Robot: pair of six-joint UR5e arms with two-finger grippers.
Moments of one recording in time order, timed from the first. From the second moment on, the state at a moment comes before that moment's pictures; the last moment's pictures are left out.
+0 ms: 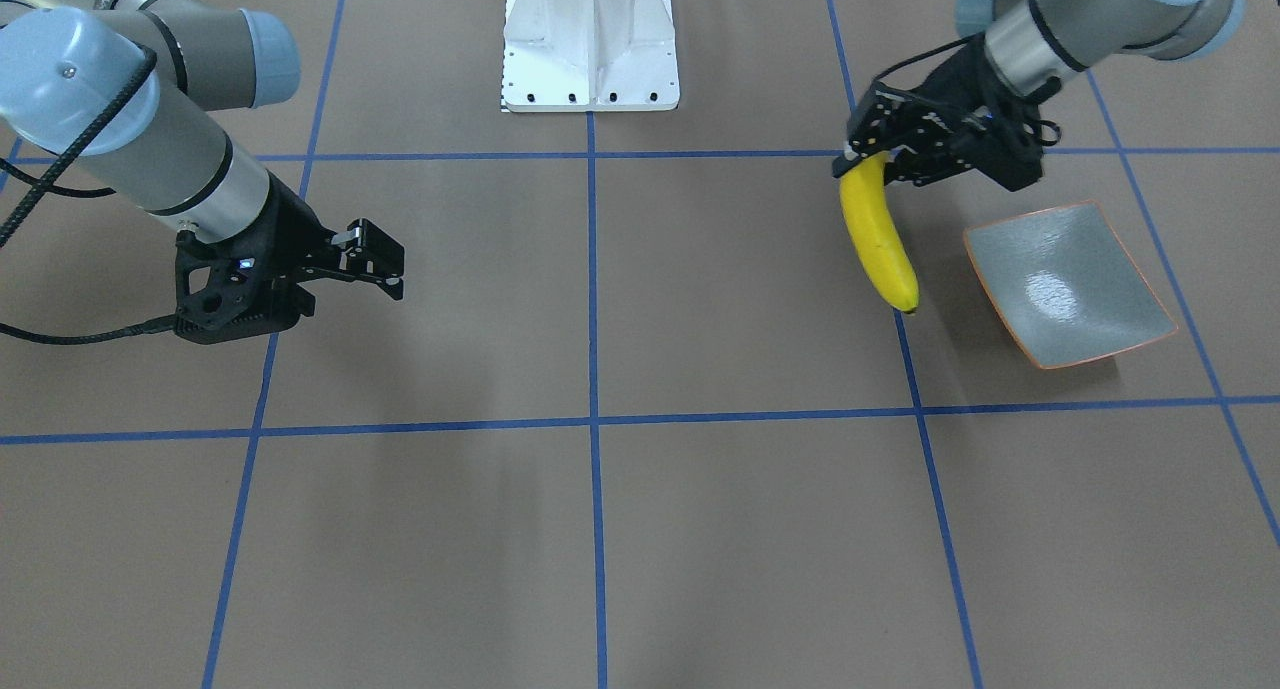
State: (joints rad) left arm -0.99 -1.57 -1.96 -2.20 -2.42 -0.97; right arm 0.93 -1.11 1.76 -1.50 2.31 0.89
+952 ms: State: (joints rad) left arm -1.05 -1.39 -1.80 -2.22 -2.12 -0.84; right arm 0.97 -1.21 1.76 -1.50 2.31 0.88
